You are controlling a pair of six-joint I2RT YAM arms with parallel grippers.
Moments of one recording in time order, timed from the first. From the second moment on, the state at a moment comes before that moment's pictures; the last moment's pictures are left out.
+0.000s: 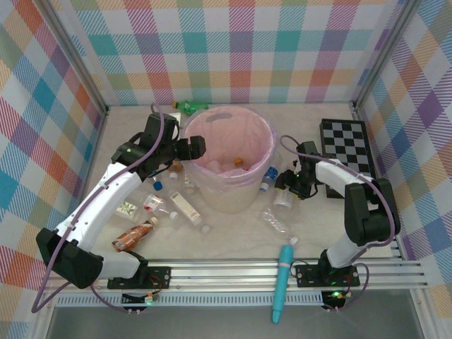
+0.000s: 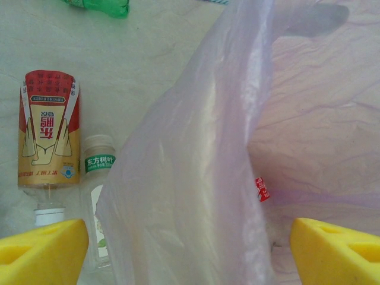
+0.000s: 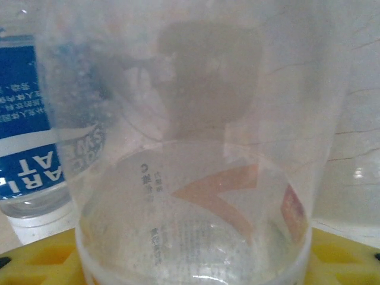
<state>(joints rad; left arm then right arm) -0.48 1.31 1.35 -0.76 -0.02 -0.45 0.20 1.61 0.95 -0.70 -0.31 0.51</state>
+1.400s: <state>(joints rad) -0.48 1.31 1.37 -0.76 -0.02 -0.45 0.67 1.99 2.41 -1.46 -0.33 0.21</state>
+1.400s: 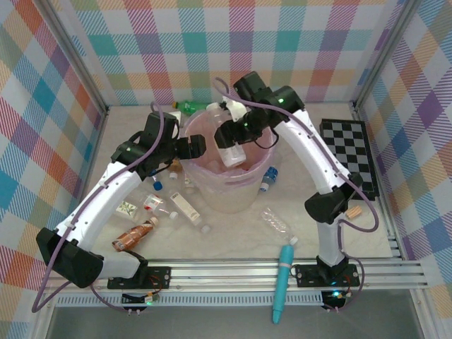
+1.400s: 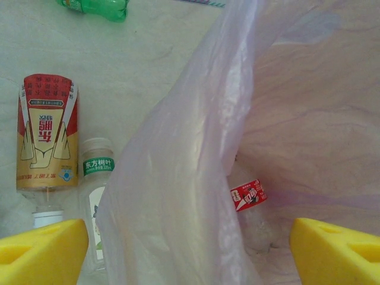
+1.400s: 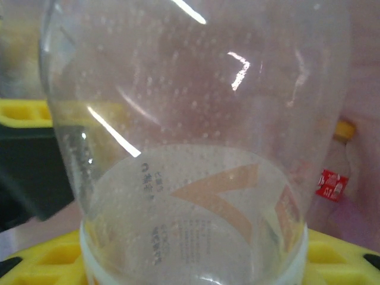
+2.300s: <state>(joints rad) -0.48 1.31 1.36 -0.73 0.01 -0.45 0.69 2.05 1.77 -1.05 -0.36 0.35</state>
